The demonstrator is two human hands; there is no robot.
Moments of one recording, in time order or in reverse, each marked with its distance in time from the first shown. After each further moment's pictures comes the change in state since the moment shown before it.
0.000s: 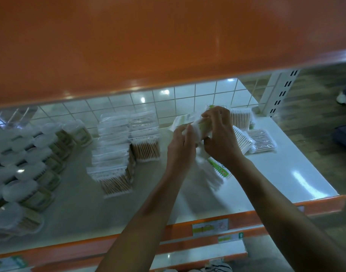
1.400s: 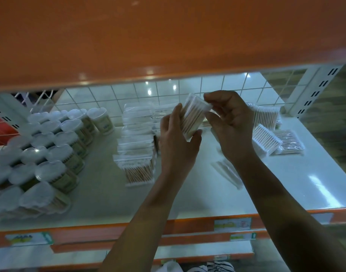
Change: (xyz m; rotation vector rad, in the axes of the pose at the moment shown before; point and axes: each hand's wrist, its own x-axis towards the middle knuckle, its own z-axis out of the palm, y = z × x) left_hand -0.016 0.015 -0.069 0.430 0.257 0.453; right_hand 0.009 -0.087 0.008 0.744 0.108 -0.014
